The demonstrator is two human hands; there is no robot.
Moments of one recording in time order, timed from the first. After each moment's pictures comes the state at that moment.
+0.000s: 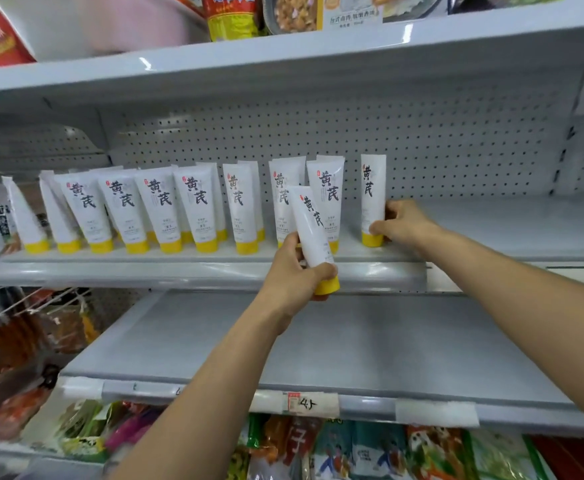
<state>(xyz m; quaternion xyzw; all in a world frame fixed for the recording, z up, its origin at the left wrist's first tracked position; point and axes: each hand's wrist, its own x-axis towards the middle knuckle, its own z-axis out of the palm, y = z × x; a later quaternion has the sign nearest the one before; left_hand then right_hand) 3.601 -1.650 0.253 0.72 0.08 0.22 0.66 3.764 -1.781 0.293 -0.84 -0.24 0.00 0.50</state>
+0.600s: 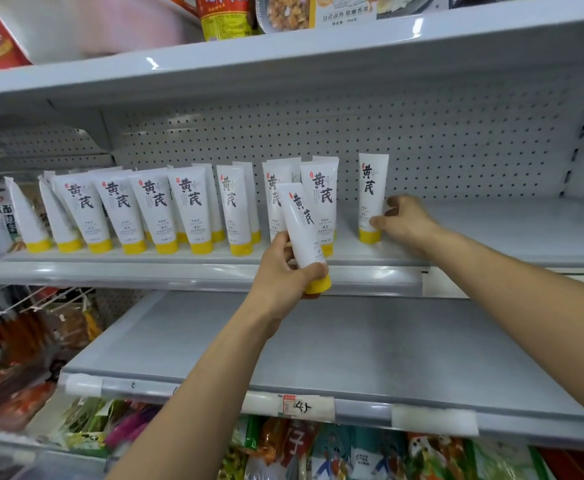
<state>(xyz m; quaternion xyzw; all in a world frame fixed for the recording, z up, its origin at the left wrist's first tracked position) 3.600 -1.656 0.256 0.72 0.09 0.26 0.64 3.785 -1.786 0.295 -0.85 -0.22 -0.01 0.48</state>
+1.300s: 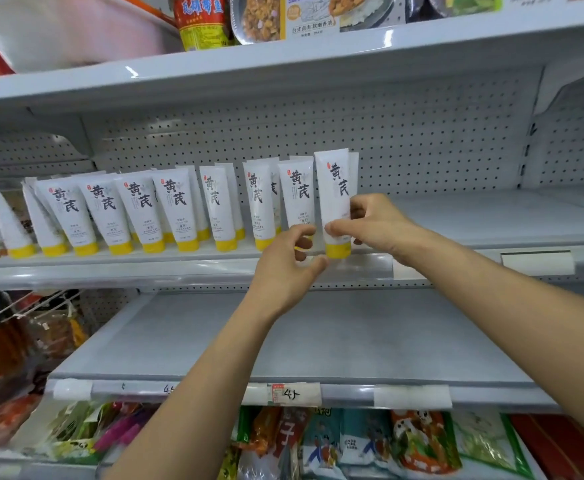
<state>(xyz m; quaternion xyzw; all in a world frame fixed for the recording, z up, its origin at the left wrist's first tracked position) 3.594 -1.681 0.259 0.87 0.06 0.31 0.39 3.702 -1.809 0.304 -0.77 -0.34 0.03 0.54</state>
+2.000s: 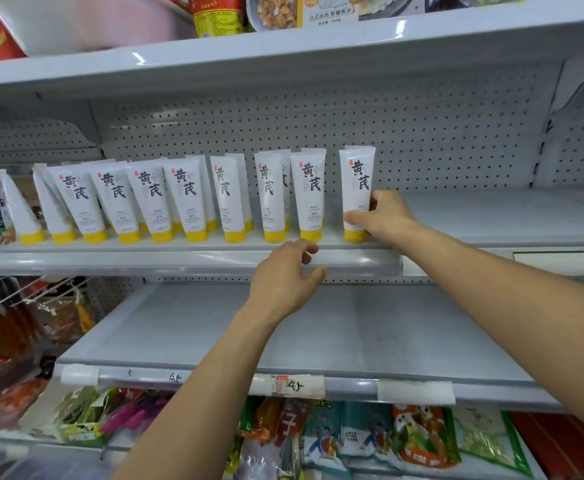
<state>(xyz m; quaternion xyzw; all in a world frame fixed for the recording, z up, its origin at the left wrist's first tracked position) 3.594 -1.666 0.242 0.93 0.12 0.26 0.22 3.731 -1.792 0.295 -0.83 -0.23 -0.05 0.50</state>
